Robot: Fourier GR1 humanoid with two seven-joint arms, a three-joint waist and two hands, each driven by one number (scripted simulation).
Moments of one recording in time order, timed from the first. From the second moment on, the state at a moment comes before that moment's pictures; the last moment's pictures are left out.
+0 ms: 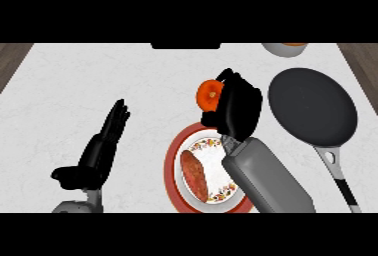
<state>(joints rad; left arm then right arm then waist) -0.04 0.06 -0.13 -1.57 0.01 0.03 -0.09 -0.62 0.00 0.44 -1.34 1.26 -0.28 1.03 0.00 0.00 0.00</state>
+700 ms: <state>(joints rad) -0.04 0.04 -0.14 -1.58 0.00 0.04 -0.09 -0.52 -0.13 0.12 -1.27 1.22 -0.57 0.87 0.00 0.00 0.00</state>
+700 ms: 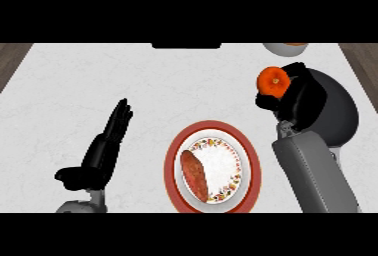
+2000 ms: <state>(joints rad) -0.06 0.04 -0.15 -1.58 0.00 0.01 -0.08 -0.73 -0.43 -0.30 -0.48 0.67 -0.57 0.20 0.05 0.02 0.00</state>
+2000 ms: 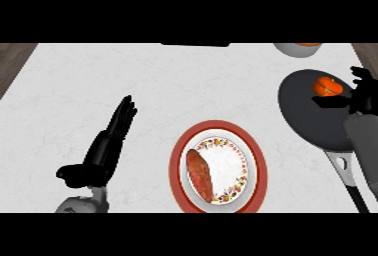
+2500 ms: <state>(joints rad) -0.04 0.03 -0.15 -1.58 -0.01 0.01 -0.10 -0.77 -0.43 -0.48 -0.41 0.48 -0.60 -0.15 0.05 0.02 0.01</state>
